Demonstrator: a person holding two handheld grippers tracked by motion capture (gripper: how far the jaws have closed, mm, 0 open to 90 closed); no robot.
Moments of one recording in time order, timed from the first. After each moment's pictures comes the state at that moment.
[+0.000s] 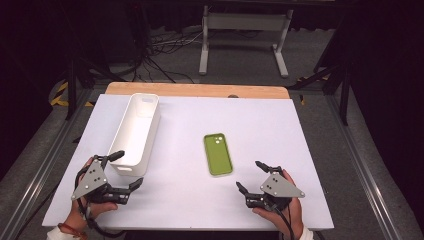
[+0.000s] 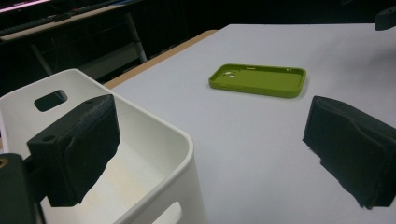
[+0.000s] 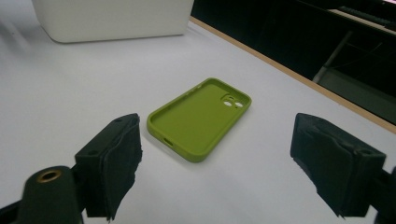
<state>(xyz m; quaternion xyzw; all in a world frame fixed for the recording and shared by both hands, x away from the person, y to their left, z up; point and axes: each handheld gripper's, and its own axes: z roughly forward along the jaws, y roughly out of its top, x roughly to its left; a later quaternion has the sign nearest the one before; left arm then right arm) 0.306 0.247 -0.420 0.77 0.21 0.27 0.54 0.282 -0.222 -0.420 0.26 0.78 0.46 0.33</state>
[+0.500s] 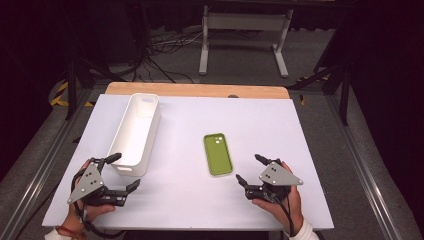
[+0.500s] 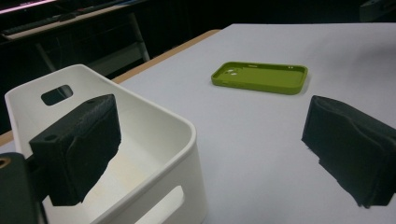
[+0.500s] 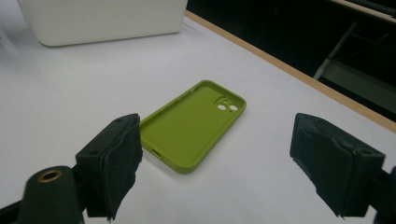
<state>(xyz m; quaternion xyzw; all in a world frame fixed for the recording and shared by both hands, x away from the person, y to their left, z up) 0.299 0.256 -0.425 0.76 0.22 0.28 0.54 0.303 -0.218 -0.408 0.27 0.79 0.45 0.32</state>
